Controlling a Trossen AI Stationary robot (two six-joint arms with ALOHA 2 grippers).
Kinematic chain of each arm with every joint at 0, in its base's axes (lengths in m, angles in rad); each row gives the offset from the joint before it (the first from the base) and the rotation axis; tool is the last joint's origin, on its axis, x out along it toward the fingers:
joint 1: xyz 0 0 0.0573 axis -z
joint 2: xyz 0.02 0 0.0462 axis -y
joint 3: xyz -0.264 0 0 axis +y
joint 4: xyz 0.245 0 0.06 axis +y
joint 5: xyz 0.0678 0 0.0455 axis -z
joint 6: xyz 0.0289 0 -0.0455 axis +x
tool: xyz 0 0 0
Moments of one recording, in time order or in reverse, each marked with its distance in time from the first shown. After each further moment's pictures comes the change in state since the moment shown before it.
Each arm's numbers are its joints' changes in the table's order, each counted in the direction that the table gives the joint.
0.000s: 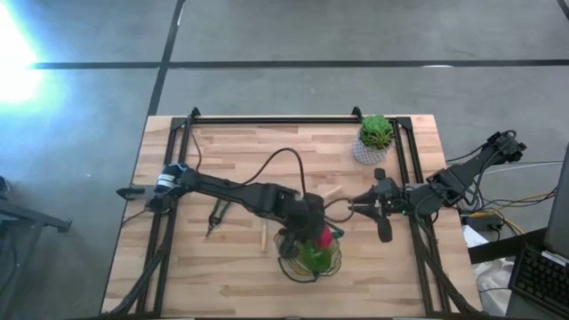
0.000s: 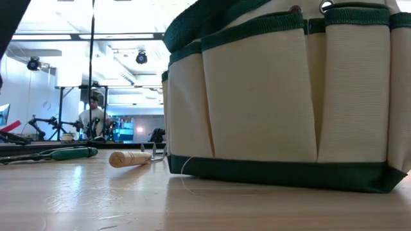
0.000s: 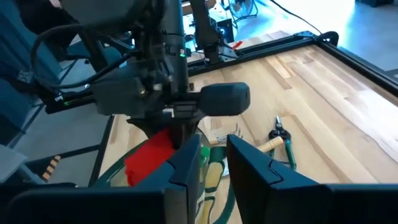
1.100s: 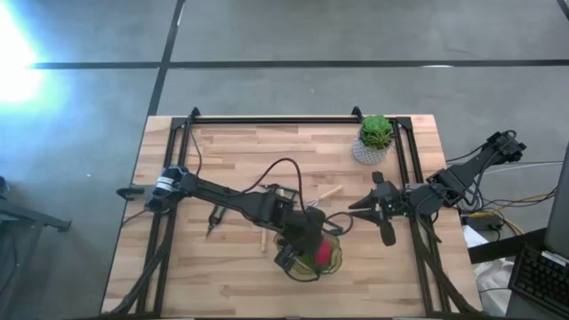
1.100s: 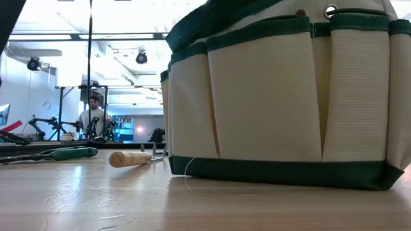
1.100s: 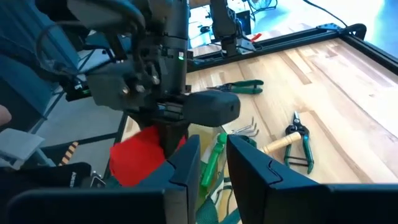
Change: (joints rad) left arm 0.041 -0.004 0.041 -0.068 0.105 0.045; right arm 0.000 0.000 0.000 0.000 -0.079 -0.012
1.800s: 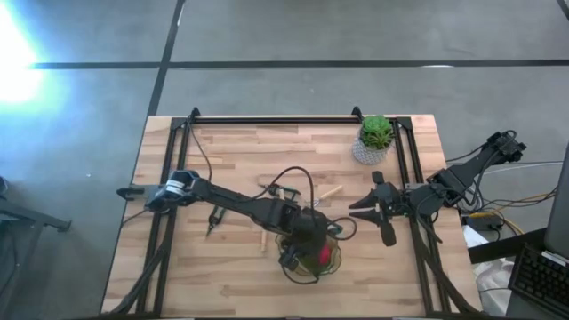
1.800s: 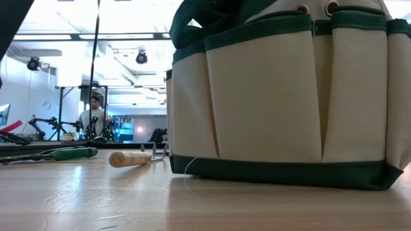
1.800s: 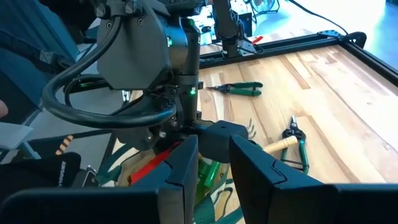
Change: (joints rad) left arm -0.005 -0.088 0.011 -0.007 -0.044 -0.008; right arm 0.000 0.000 0.000 0.002 -0.004 -0.051
